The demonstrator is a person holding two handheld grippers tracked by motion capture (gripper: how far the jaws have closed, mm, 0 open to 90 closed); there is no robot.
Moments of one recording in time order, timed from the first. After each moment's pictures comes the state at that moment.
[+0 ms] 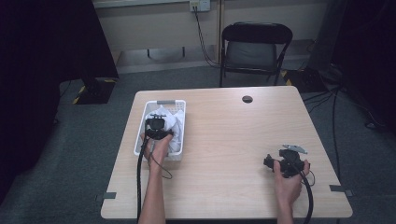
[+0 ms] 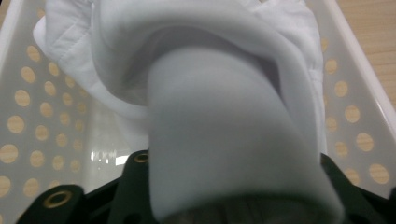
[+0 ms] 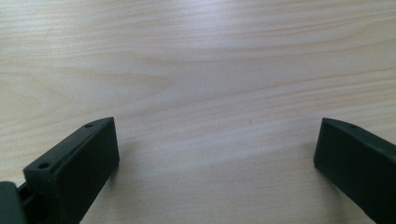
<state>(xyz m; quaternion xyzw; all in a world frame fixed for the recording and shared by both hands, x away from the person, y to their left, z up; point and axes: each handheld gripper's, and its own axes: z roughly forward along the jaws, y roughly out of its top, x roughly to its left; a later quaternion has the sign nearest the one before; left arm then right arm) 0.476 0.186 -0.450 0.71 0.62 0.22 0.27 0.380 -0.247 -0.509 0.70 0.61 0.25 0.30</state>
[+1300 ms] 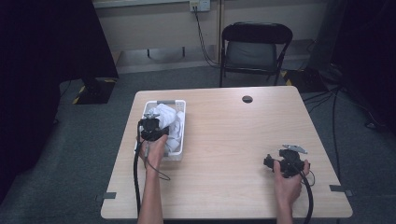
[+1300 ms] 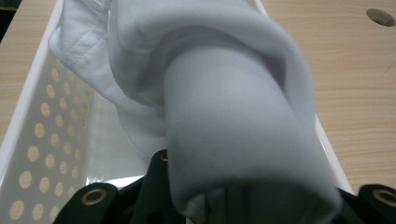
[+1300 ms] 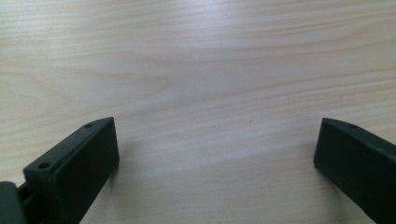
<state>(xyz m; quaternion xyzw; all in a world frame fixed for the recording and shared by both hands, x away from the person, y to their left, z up) 0.456 0.197 -0.430 0.67 0.61 0.23 0.35 0.381 -0.247 -0.509 0.70 0.61 0.25 0.30</state>
